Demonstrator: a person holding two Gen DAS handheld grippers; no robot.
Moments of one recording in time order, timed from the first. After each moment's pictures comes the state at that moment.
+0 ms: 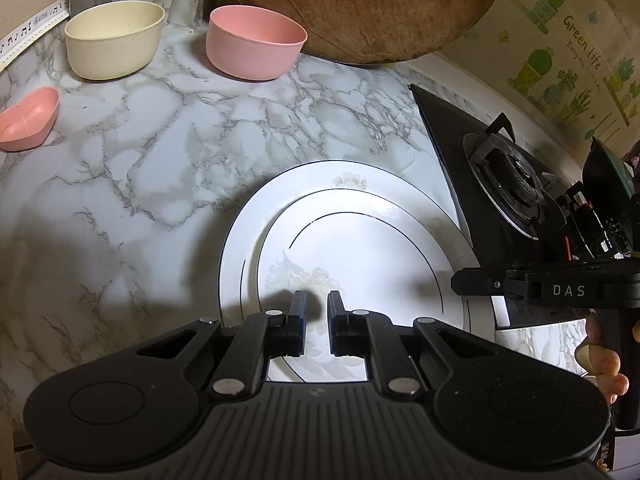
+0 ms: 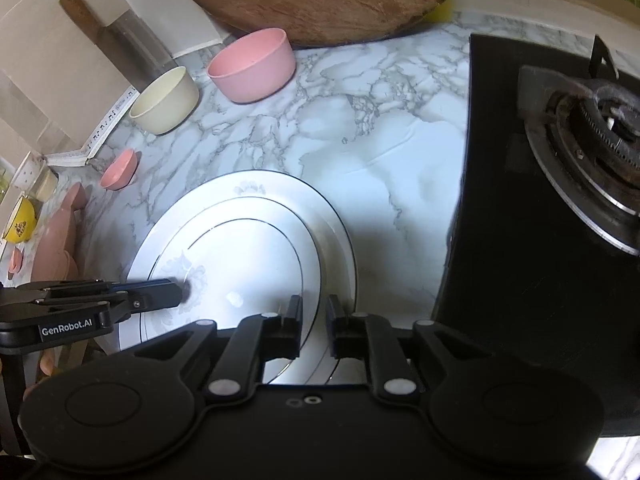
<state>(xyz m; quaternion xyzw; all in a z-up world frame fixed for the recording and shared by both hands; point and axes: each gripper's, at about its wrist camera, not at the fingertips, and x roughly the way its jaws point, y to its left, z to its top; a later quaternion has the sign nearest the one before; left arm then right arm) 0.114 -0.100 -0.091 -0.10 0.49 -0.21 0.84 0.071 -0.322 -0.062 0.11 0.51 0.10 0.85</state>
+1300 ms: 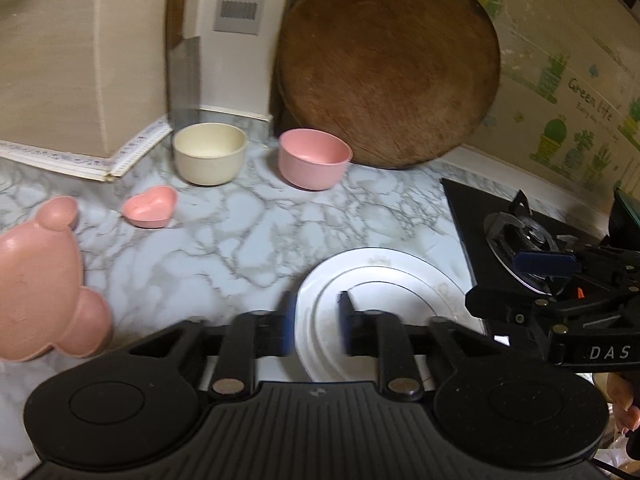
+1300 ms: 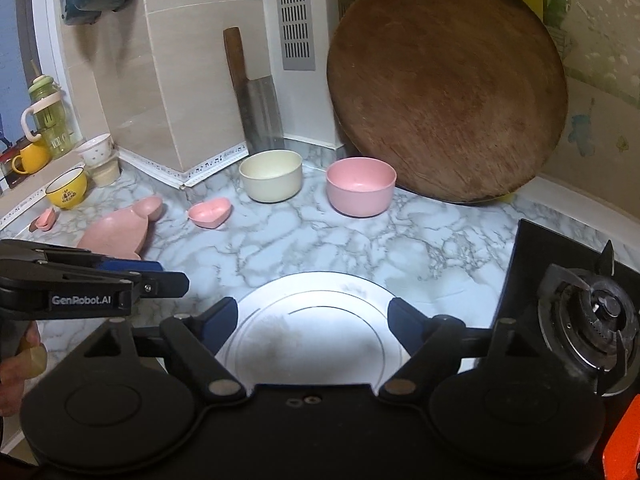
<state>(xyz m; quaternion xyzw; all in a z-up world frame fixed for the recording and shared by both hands) 0.035 -0.070 -0.006 -0.07 0.37 -0.10 0.92 0.010 -0.243 0.020 -0.04 0.34 0.16 0.93</state>
